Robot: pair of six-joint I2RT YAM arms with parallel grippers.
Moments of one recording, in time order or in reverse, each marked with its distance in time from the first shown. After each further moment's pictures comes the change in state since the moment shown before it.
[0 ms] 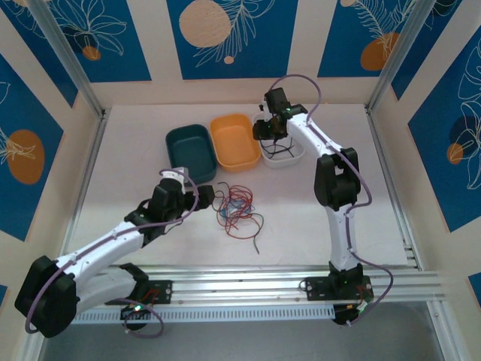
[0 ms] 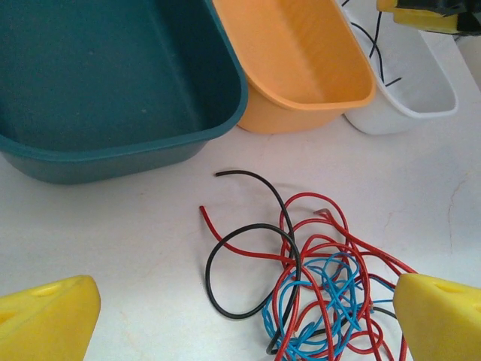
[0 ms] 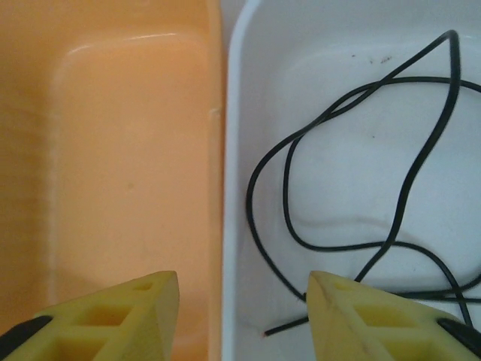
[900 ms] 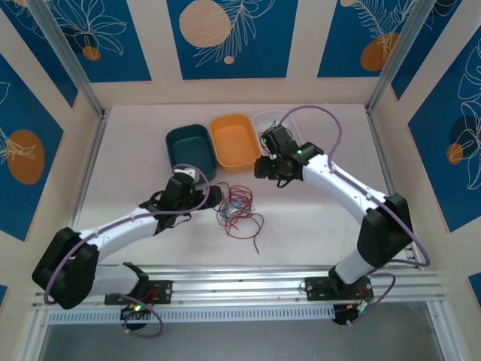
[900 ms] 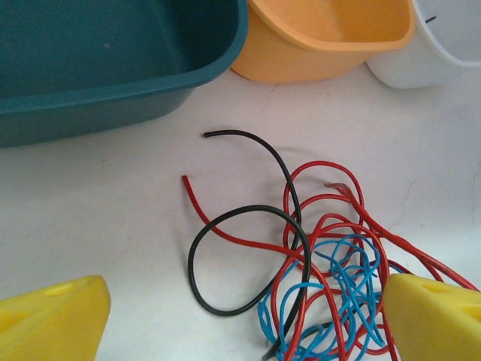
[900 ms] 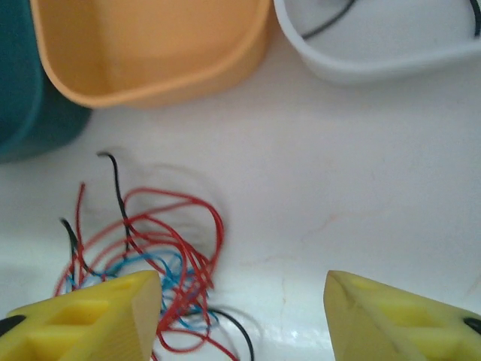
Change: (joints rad) left arm 0.000 0.248 0.080 0.031 0.098 -0.037; right arm 0.225 -0.665 -0.702 -0.020 0.153 0.372
